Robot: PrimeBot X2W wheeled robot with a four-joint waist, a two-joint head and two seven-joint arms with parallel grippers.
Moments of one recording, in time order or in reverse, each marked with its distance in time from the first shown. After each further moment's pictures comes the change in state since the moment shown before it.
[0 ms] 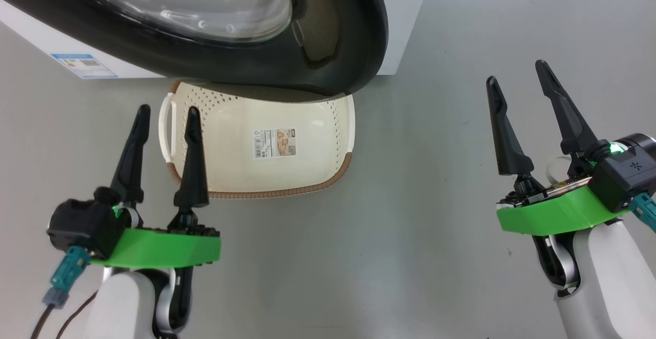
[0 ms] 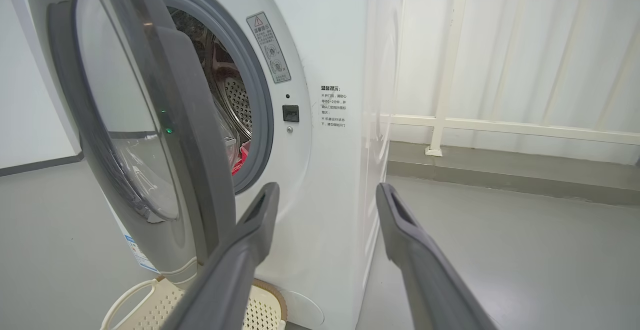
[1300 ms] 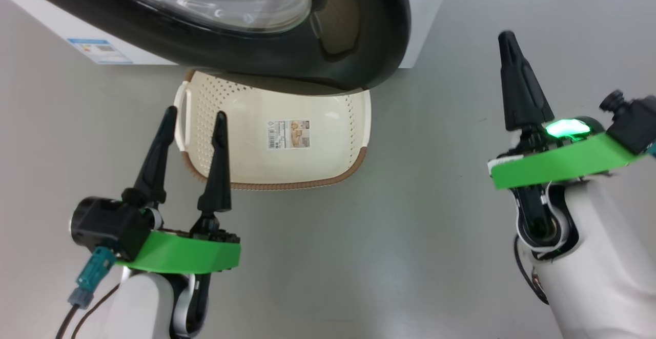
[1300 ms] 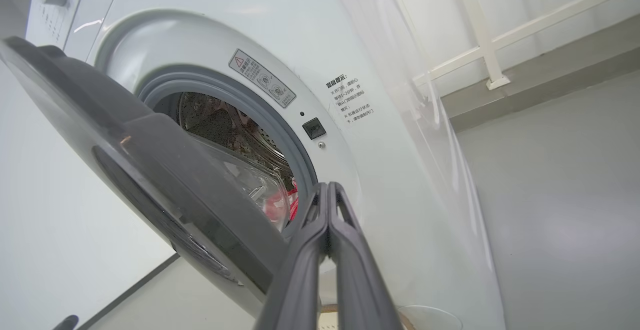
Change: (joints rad) left arm -0.001 0.000 -0.059 -0.004 0.017 0.000 0.000; right arm -0.156 -0.013 0.115 0.132 0.574 0.000 0.000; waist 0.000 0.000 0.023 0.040
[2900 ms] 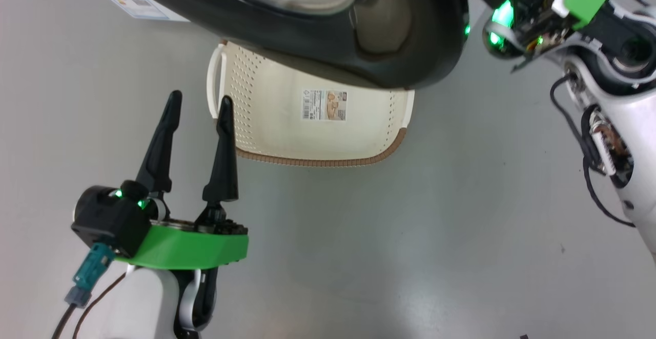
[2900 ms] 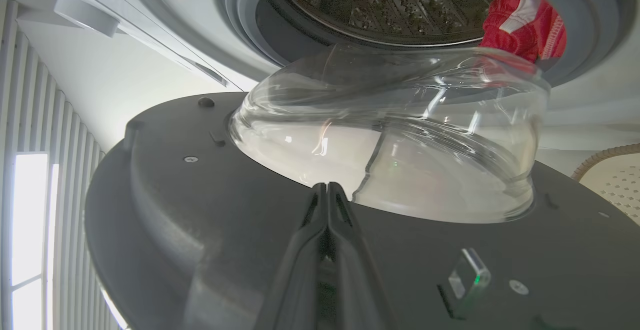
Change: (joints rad) left arm -0.027 0.000 -0.041 -0.050 -0.040 0.037 0.000; right arm -0.561 -0.187 0.250 0.188 1.187 0.000 0.800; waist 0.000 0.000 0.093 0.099
